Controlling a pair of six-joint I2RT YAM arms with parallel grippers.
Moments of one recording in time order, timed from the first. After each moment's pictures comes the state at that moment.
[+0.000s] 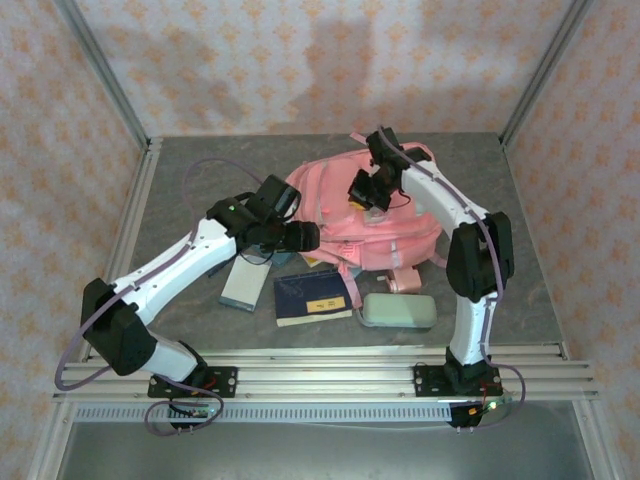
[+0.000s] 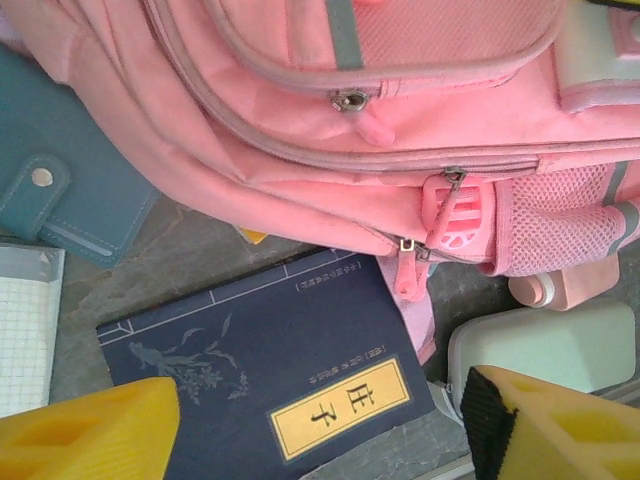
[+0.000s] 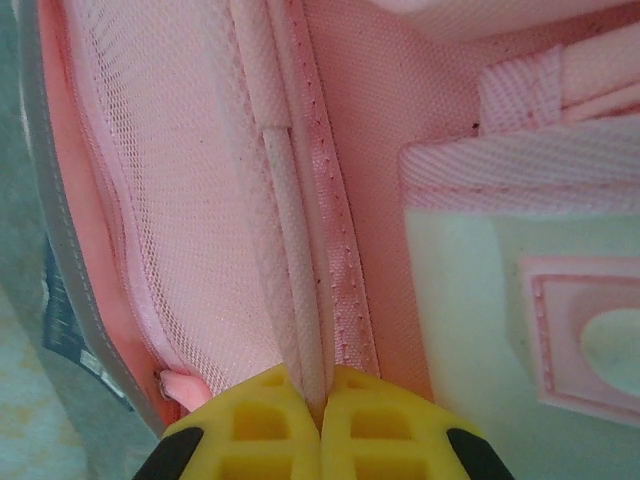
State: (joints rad) left arm -0.61 1.45 1.30 -0.88 0.09 -0.64; right arm 0.38 1.95 1.73 -0.91 -0.34 0.82
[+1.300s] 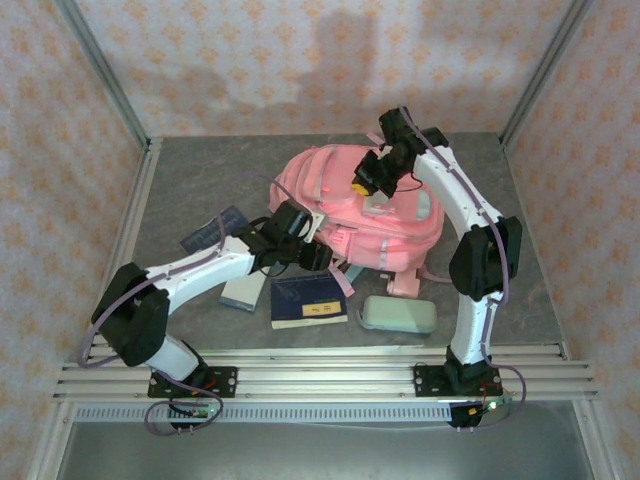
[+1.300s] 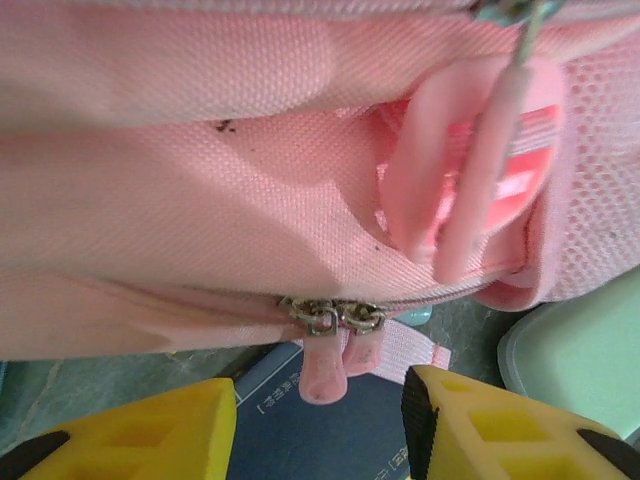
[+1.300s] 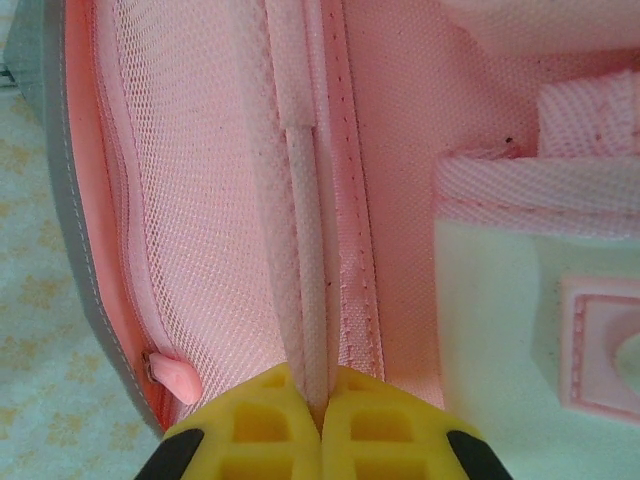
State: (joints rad) left arm -0.65 1.54 1.04 -0.40 0.19 -0.34; right arm 0.34 1.95 1.92 -1.09 -0.47 0.90
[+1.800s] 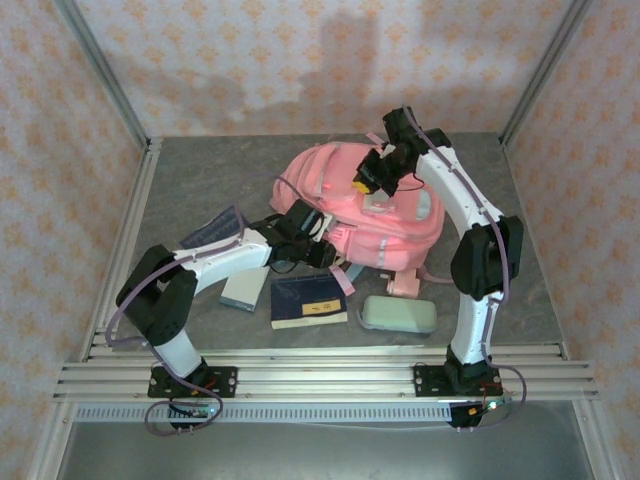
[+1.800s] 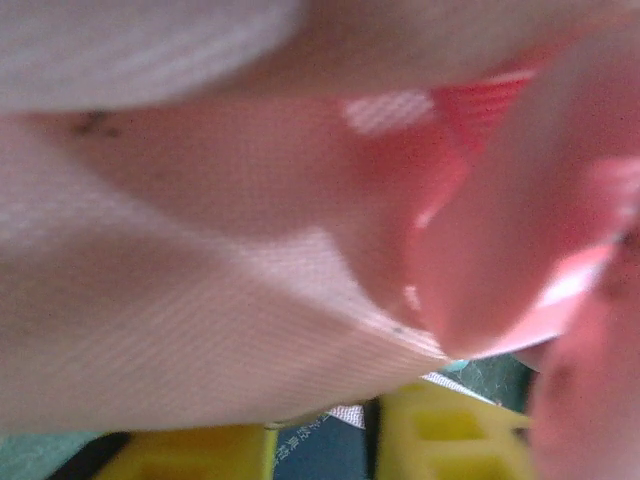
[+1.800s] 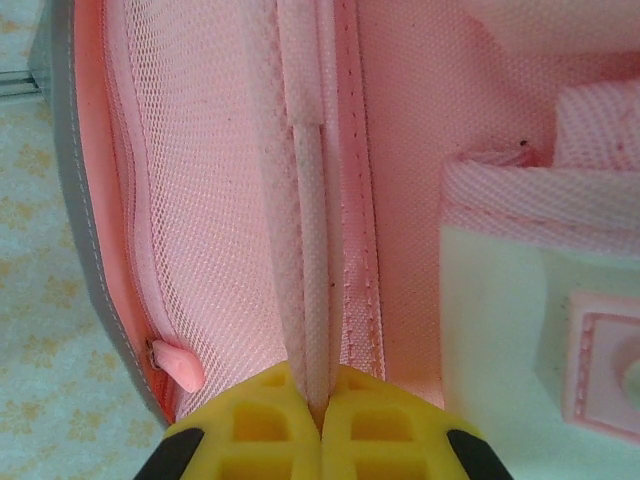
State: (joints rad) left arm -0.65 1.68 1.10 -0.39 0.18 -0.35; right arm 0.32 1.94 1.90 -1.04 -0.50 0.90
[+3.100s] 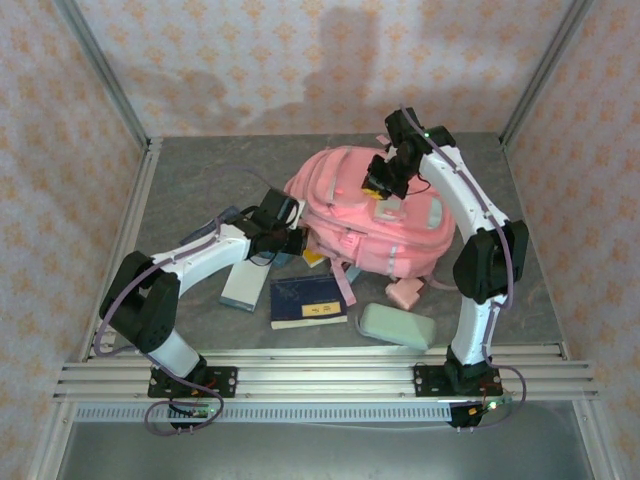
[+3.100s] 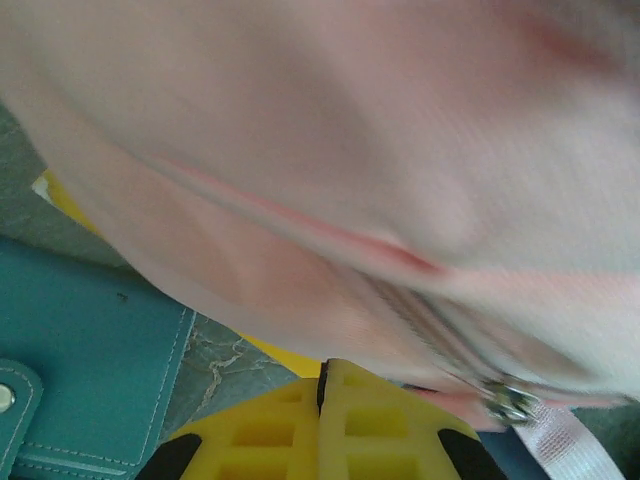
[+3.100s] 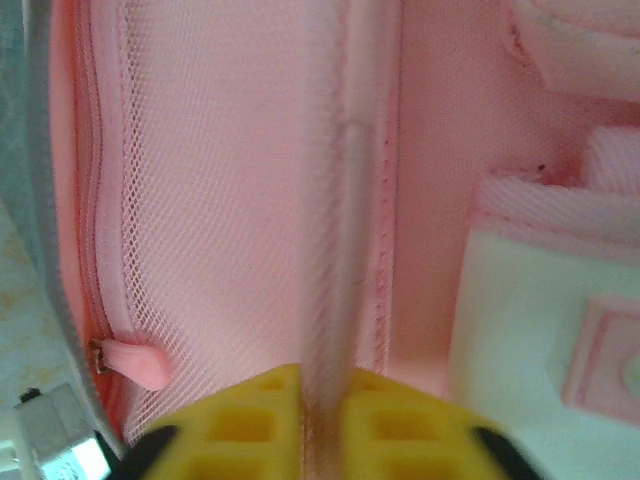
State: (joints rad) left arm -0.52 1.60 1.05 -0.41 0.13 -0.36; right arm 0.33 1.91 1.94 -1.21 -0.33 0.71
